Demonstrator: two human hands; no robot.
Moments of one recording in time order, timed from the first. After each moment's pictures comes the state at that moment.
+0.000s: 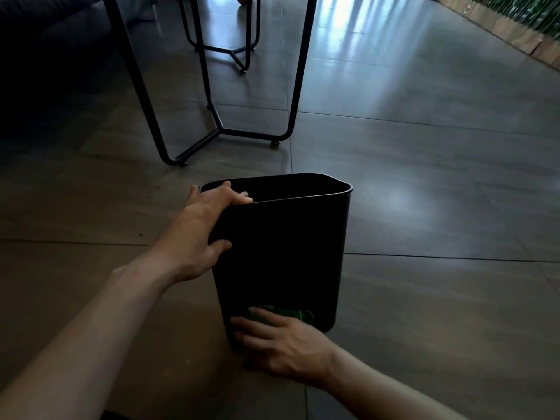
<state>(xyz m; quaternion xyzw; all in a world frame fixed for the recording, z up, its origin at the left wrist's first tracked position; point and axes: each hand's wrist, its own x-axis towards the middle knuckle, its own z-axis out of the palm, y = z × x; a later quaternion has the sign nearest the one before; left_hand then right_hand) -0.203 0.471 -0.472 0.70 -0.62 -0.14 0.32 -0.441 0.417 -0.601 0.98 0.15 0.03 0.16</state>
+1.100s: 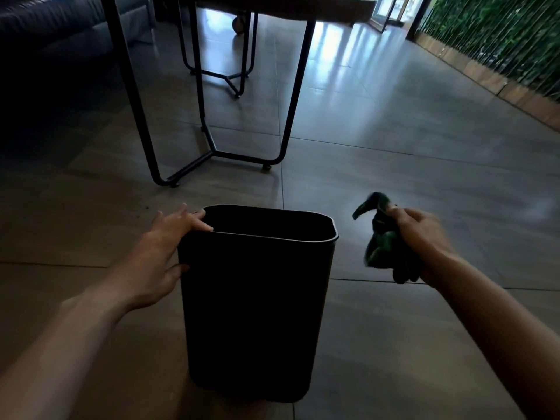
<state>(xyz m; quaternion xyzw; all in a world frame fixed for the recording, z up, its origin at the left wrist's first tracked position) -0.158 0.490 -0.480 0.71 -0.60 -0.13 0.34 -0.491 0.233 -0.426 0.64 -0.60 0.27 -0.40</state>
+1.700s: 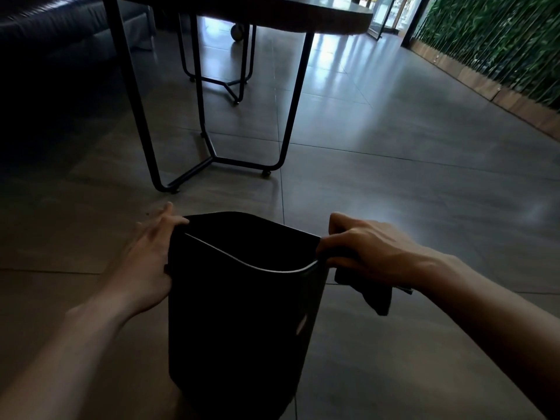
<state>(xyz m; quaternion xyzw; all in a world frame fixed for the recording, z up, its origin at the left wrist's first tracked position) -0.152 0.495 -0.479 0.81 -0.51 -0.12 0.27 -0.443 0.279 -0.387 0.98 -0.18 -0.07 -0.02</state>
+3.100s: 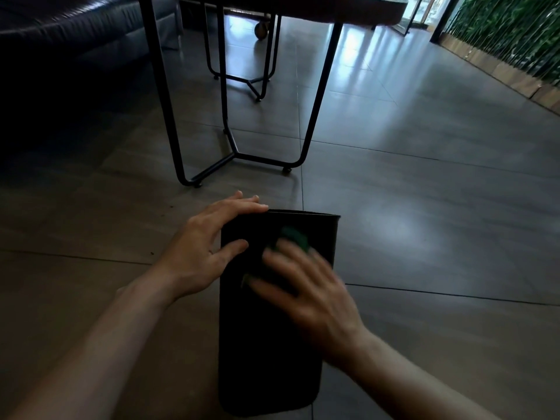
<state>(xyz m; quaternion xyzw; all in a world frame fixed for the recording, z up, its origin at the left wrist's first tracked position) -0.187 0.478 -0.445 0.67 -0.59 -0.15 0.43 -0.402 0.375 -0.504 0.95 -0.03 0.28 0.08</state>
